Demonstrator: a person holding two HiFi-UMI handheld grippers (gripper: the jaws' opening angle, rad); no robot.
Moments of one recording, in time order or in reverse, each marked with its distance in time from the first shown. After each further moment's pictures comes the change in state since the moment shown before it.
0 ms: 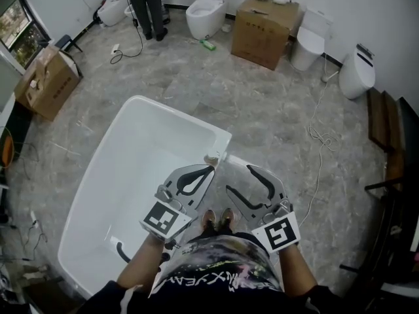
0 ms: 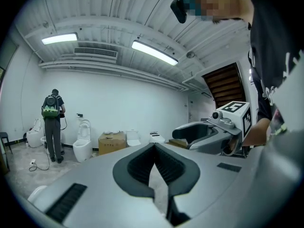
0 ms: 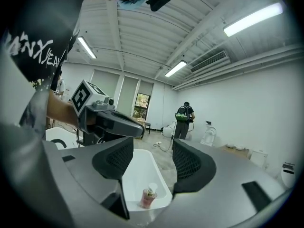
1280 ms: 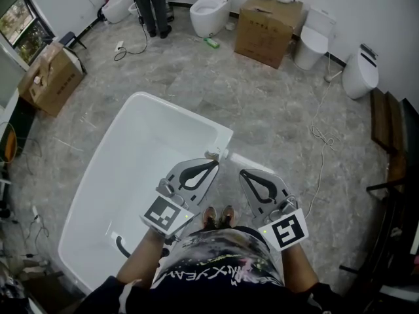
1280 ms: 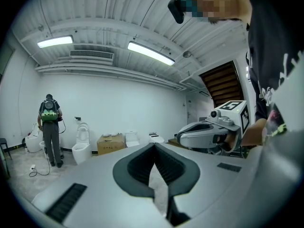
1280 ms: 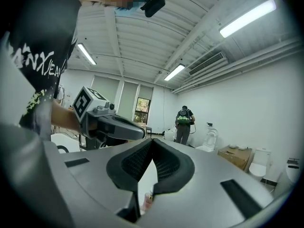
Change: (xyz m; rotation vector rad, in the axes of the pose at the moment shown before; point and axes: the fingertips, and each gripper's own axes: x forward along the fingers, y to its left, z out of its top) left arm 0.005 -0.014 0.021 0.034 -0.006 -0.010; right arm -0.019 -0.010 0.022 0.061 -0.081 0.006
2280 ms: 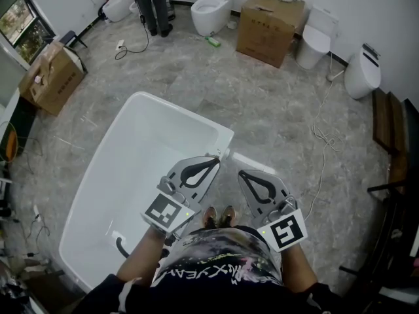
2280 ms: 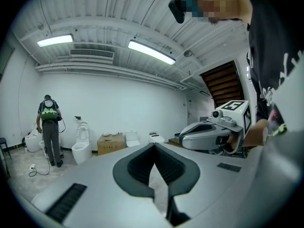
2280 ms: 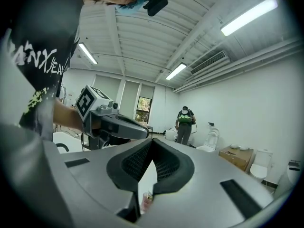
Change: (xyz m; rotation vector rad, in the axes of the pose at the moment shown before) left arm 0.015 0.010 -0.004 0.001 0.006 -0.001; right arm 0.008 -0.006 -0.007 -0.012 0.006 0.021
